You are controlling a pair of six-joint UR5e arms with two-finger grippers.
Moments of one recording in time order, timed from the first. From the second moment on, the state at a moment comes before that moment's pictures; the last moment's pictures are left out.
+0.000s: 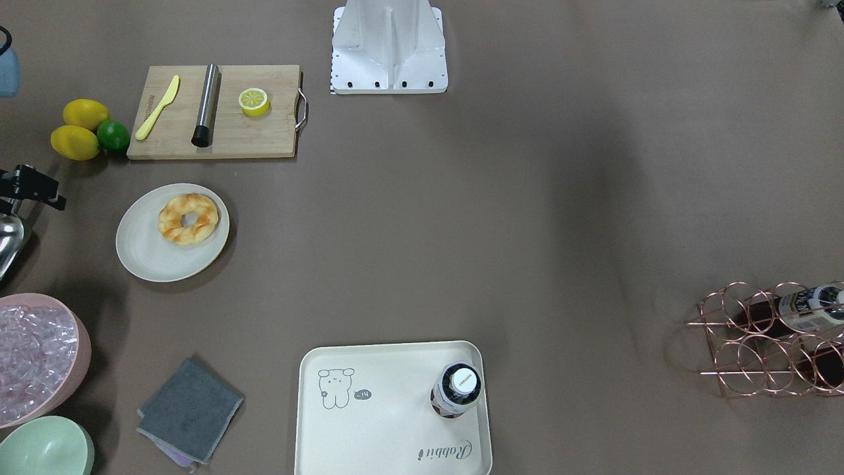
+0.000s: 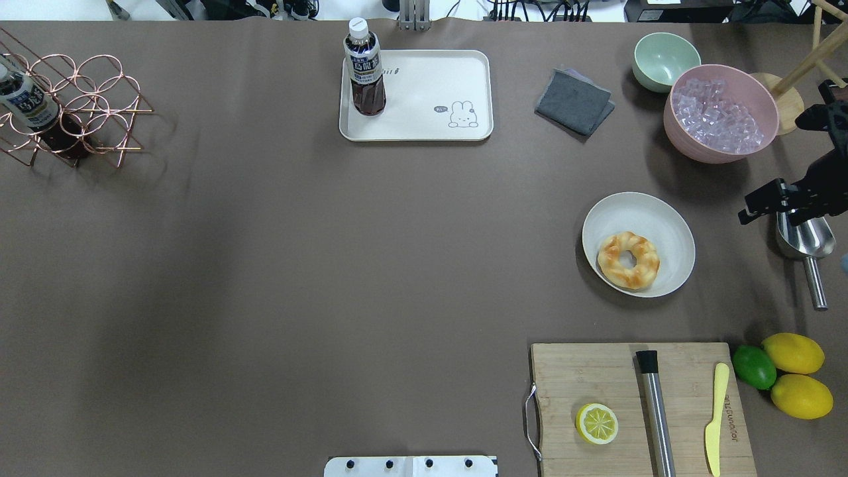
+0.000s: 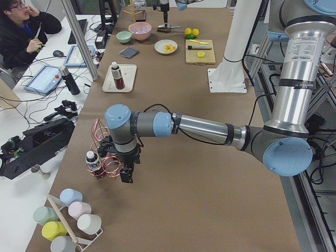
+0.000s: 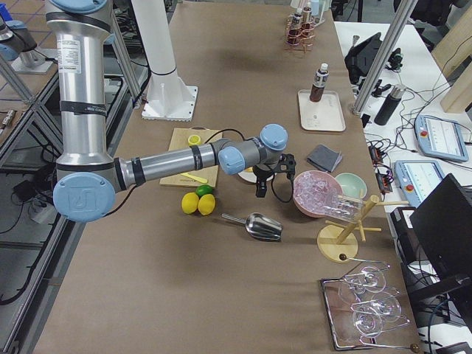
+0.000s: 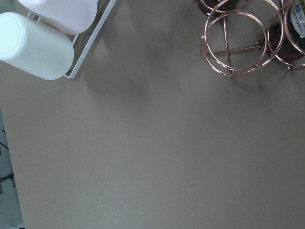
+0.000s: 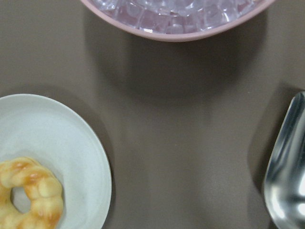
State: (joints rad) left arm -1.56 -1.70 -1.63 -1.36 -2.18 0.17; right arm 1.13 -1.58 1.76 -1.33 2.38 0.59
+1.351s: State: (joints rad) left arm -1.56 -1.72 -1.63 -1.36 -2.18 0.12; right arm 0.94 -1.52 1.58 -0.97 2.25 0.87
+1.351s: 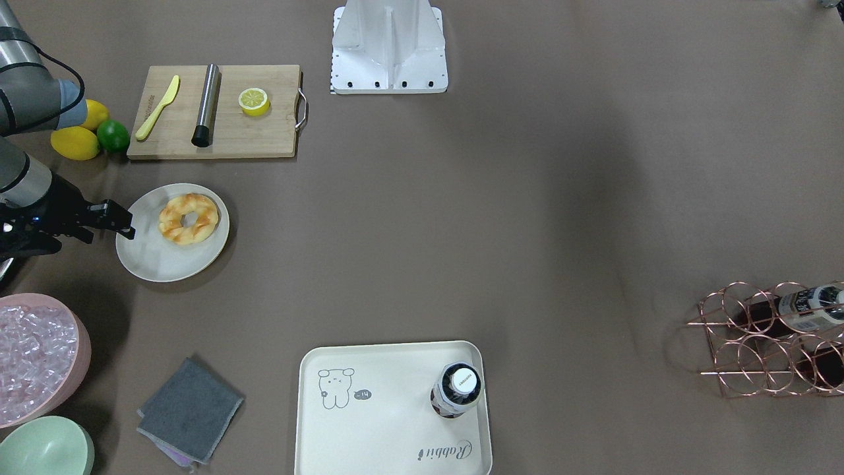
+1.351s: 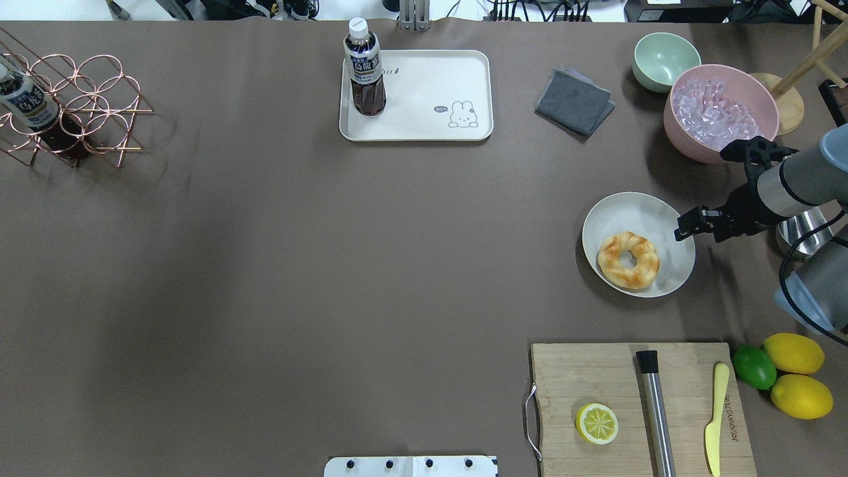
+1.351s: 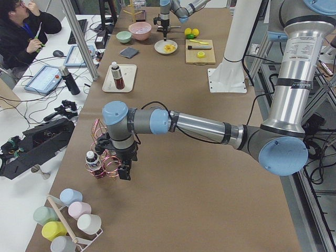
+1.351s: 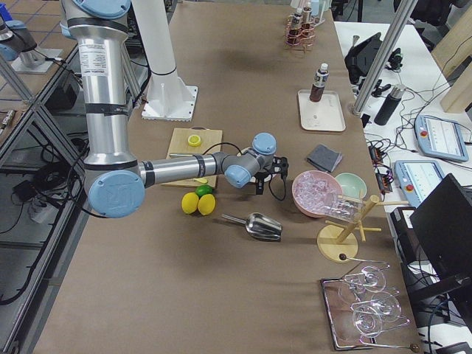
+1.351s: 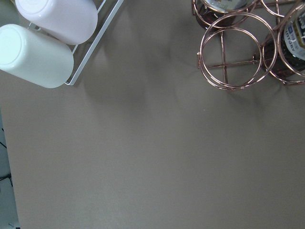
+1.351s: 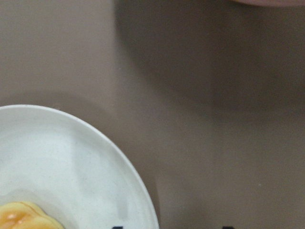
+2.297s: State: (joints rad) left arm -1.56 -1.73 -1.62 -1.35 -2.18 0.12; right arm 0.94 -1.52 1.59 -0.97 2.25 0.90
